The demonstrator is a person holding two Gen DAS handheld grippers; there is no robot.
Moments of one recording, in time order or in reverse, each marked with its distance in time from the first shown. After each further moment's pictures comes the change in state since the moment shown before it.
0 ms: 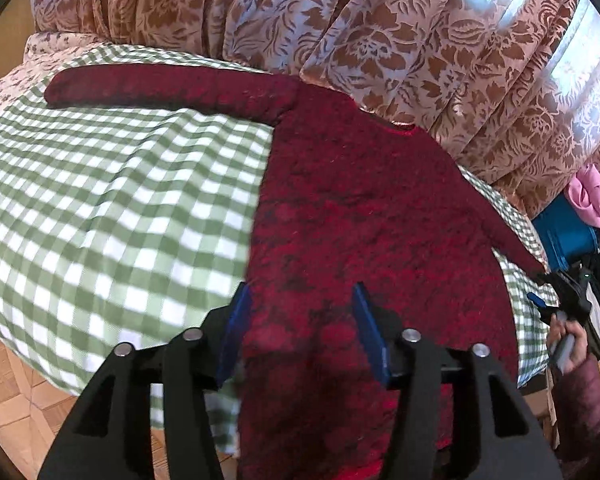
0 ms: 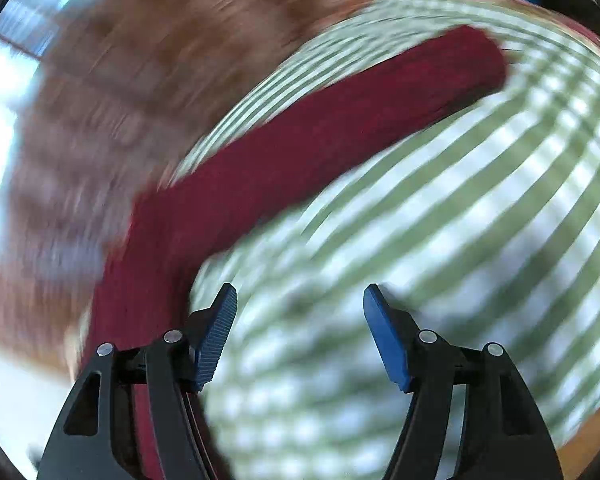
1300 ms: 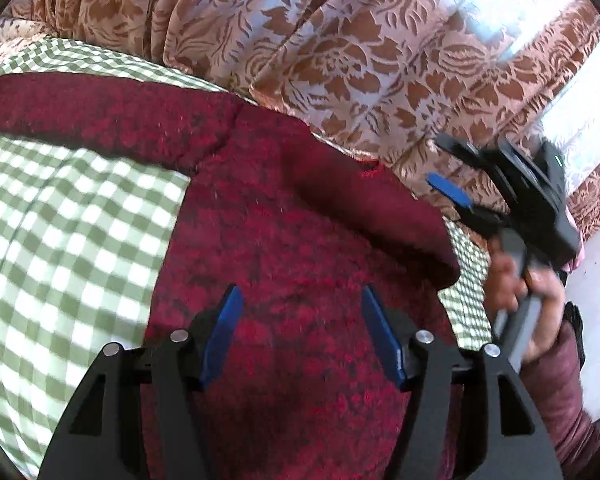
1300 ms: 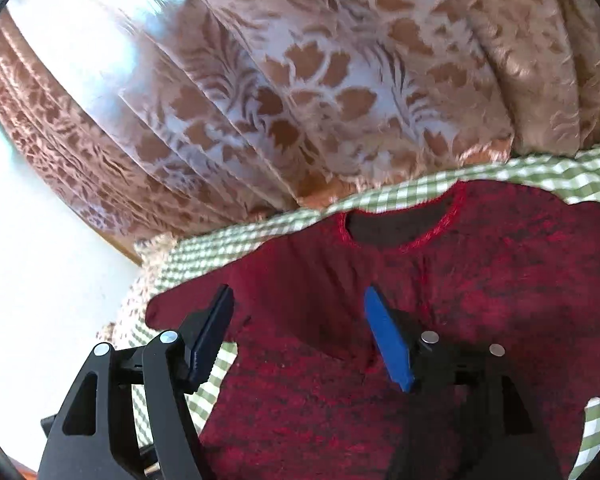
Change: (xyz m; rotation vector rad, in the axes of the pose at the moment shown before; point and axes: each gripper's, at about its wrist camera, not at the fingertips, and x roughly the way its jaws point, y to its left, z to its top) left arm 0.065 -0.032 0.089 -0.076 0.004 -0.191; right arm 0.098 0.354 -0.119 -0.613 0.244 0.441
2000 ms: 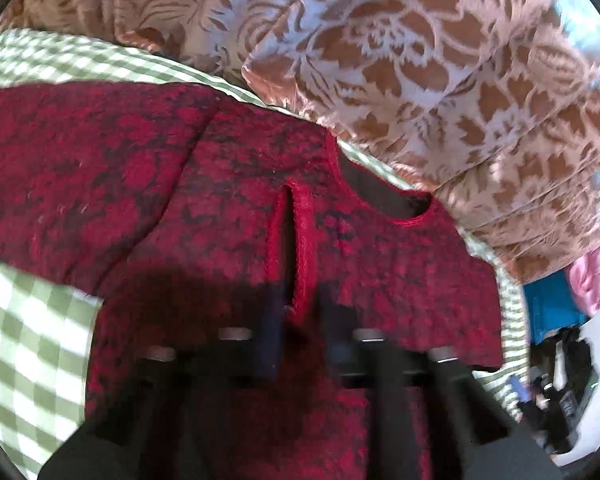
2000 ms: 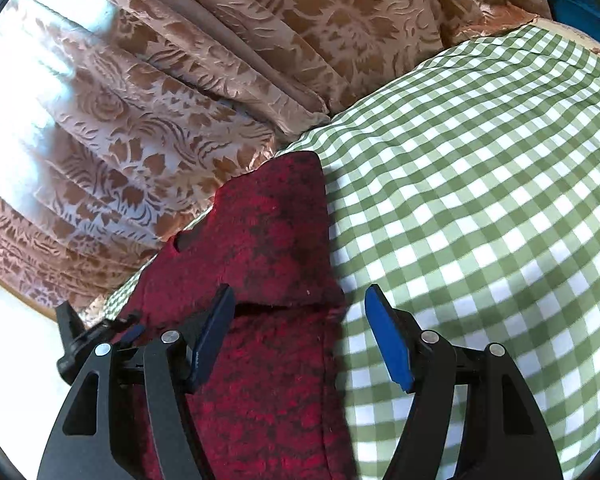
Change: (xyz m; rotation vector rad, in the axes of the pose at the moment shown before) left arm 0.145 -0.009 0.101 -0.038 0.105 0.081; right arm -0.129 -0.169 -0.062 0.307 -0.103 -0.274
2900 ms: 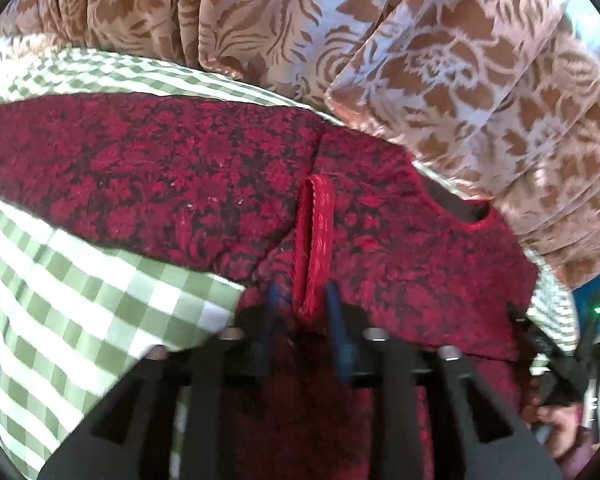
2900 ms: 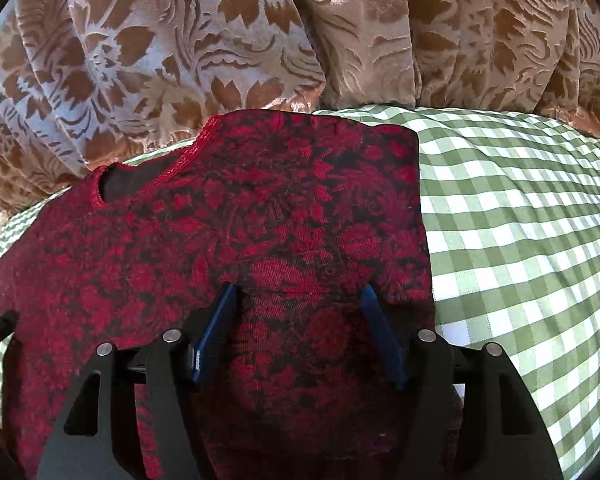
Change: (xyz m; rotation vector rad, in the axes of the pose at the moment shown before) left arm -0.040 0.050 -0.022 -0.009 -0.111 0.166; right arm 0.152 0.098 -0.007 -0.394 0.030 -0.314
